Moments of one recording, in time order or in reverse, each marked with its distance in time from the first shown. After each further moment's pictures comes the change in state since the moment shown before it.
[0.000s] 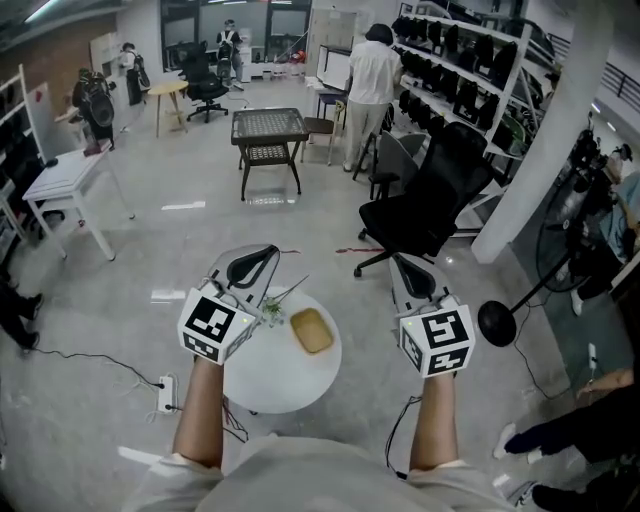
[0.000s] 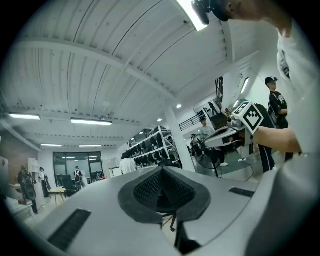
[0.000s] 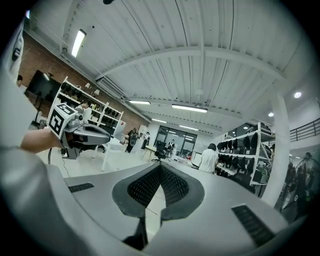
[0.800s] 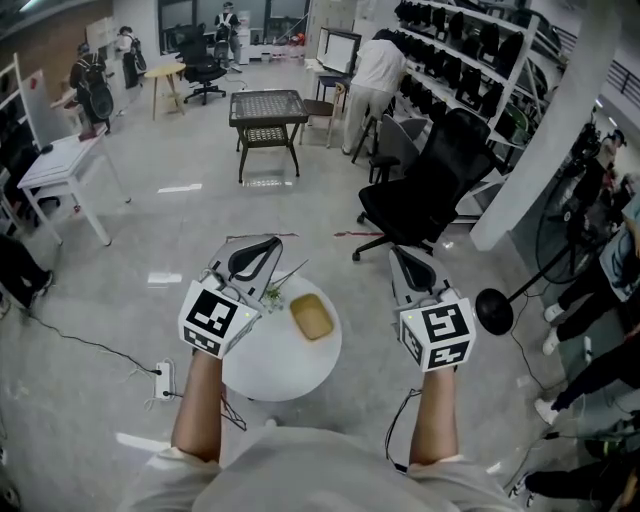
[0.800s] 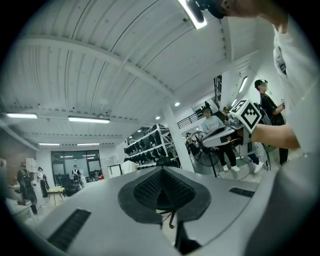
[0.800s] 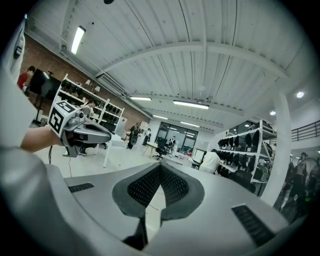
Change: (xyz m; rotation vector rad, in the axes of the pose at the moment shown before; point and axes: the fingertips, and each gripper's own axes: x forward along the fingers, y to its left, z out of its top) left arm -0.006 0.005 -0.011 0.012 0.020 -0.027; right arm 0.011 0.017 -0.005 -0.007 0.042 0.009
